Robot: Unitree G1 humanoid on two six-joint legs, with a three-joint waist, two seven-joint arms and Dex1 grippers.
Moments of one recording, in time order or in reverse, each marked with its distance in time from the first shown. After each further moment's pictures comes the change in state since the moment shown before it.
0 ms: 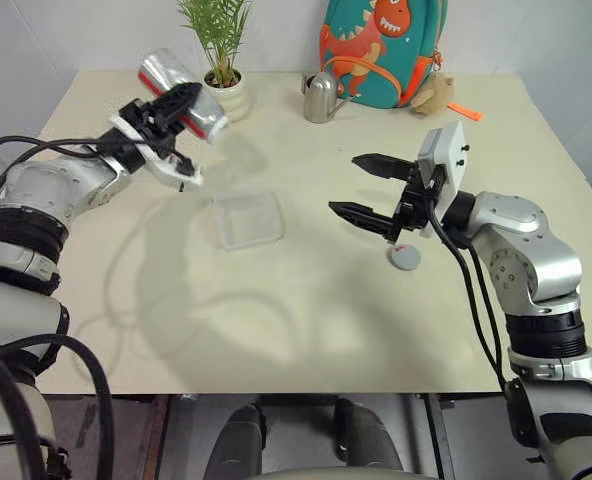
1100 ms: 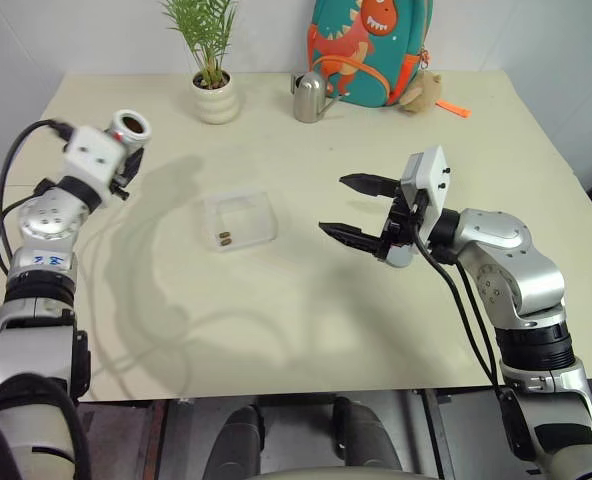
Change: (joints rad) left arm 0.382 -0.154 0.864 0.049 -1.500 0.180 -1.314; right arm 0.044 0.018 0.041 -0.038 -0.039 -0.034 0.034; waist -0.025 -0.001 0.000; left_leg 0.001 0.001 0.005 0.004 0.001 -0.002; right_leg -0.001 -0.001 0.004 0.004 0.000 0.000
